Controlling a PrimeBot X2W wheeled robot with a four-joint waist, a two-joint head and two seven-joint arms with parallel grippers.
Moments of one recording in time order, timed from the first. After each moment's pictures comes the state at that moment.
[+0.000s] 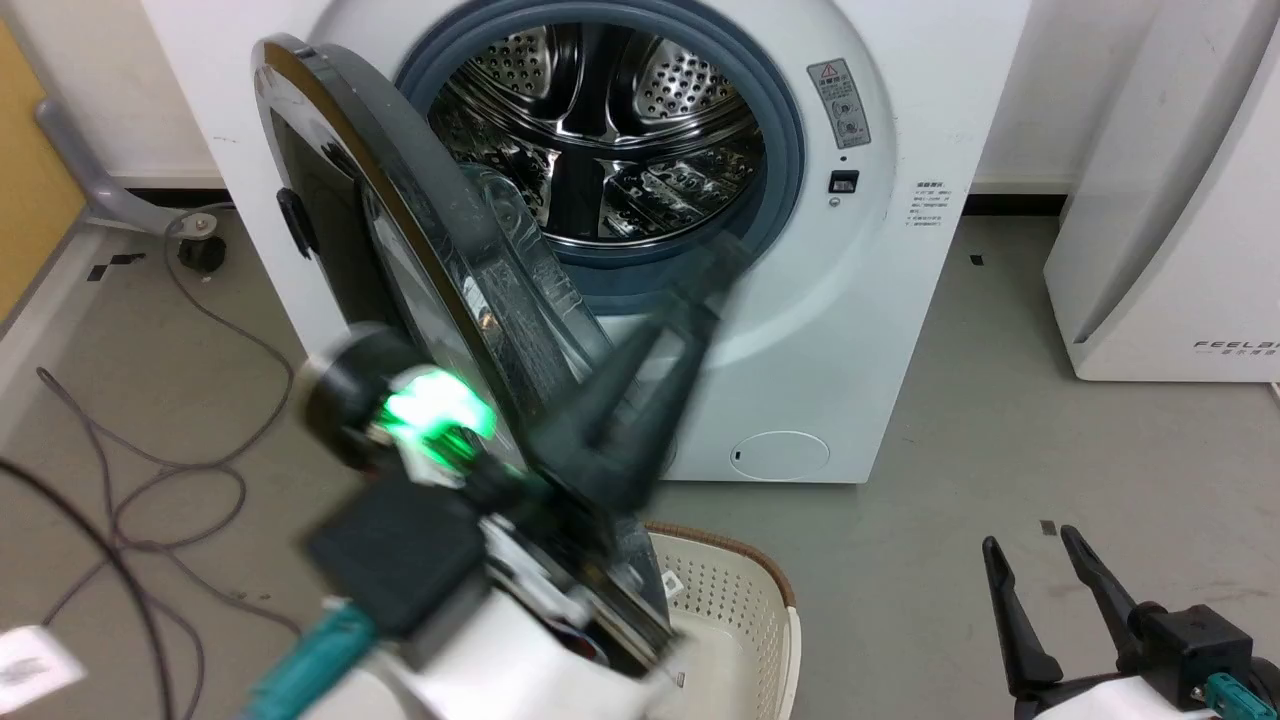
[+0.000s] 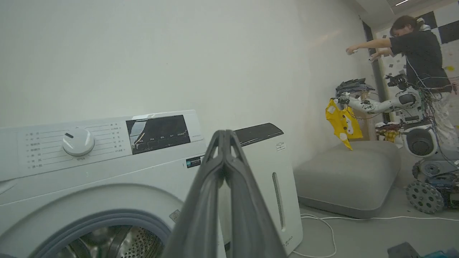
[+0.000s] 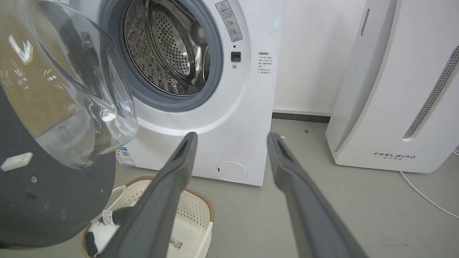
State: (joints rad) left arm -0.41 0.25 -0.51 -0.55 -0.35 0.02 0.06; right arm 0.10 -0.05 -0.04 -0.01 0.07 0.13 -0.09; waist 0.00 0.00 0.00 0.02
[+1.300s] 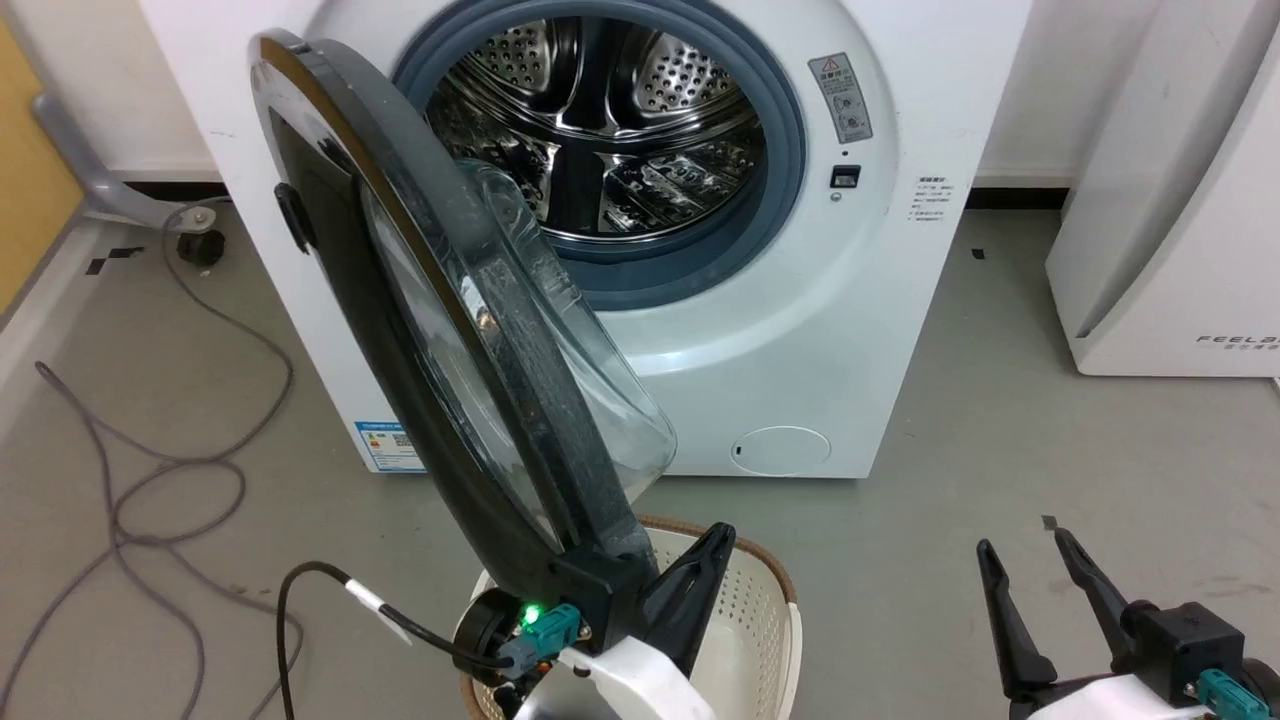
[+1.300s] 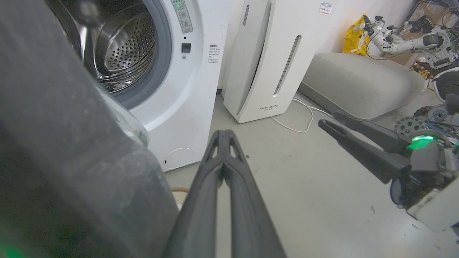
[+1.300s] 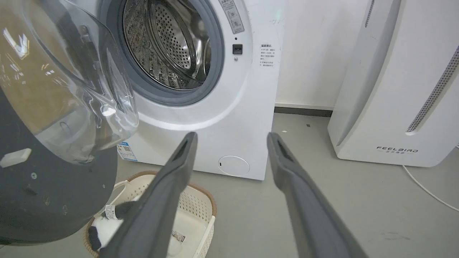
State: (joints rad) left arm -0.16 0.17 -0.67 -0.09 -0.43 0.16 0.11; right arm 0.10 -0.05 -0.03 -0.02 0.08 0.13 -0.07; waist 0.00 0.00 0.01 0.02
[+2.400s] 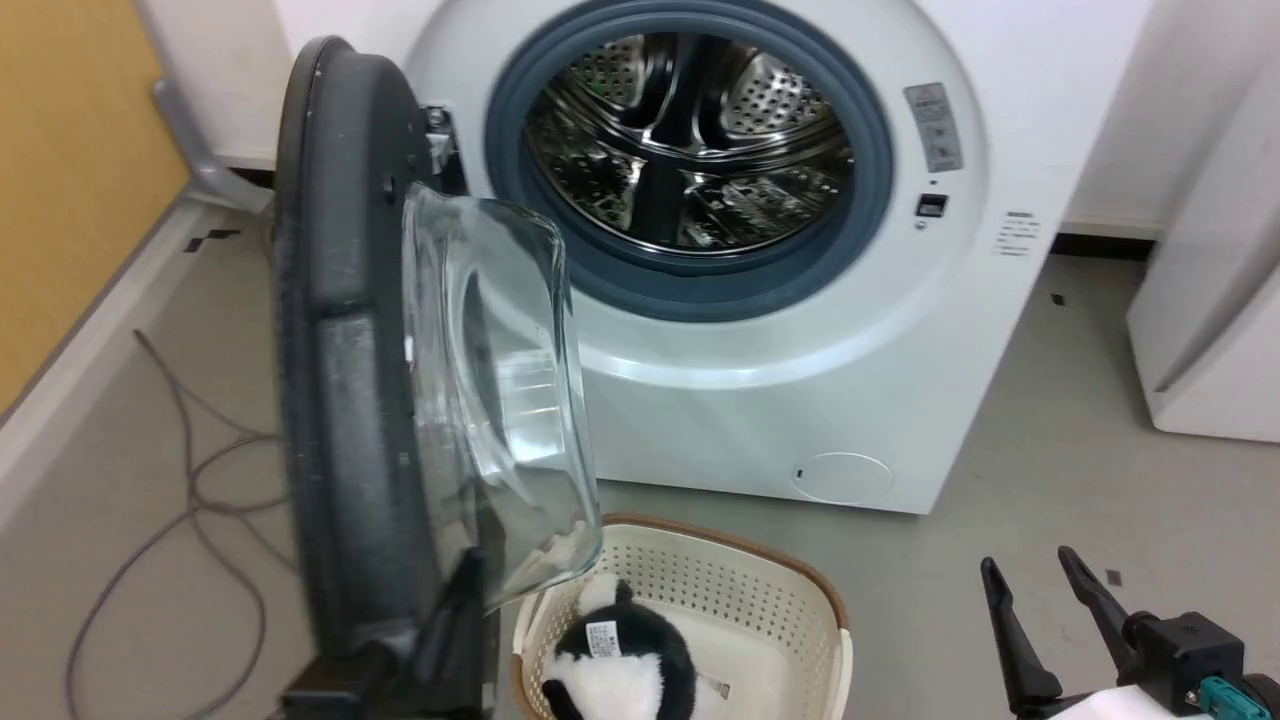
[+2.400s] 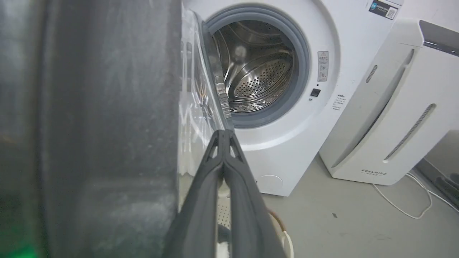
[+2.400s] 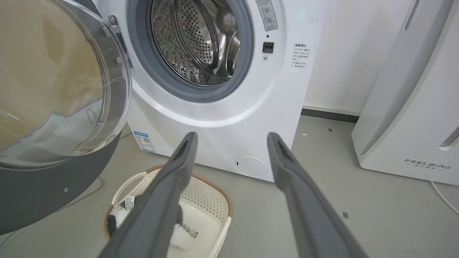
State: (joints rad) left arm 0.12 0.28 -0.47 -0.32 -0.41 0.41 -0.05; right arm 0.12 -0.05 -0.04 -0.03 0.07 0.13 -0.03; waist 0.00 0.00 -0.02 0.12
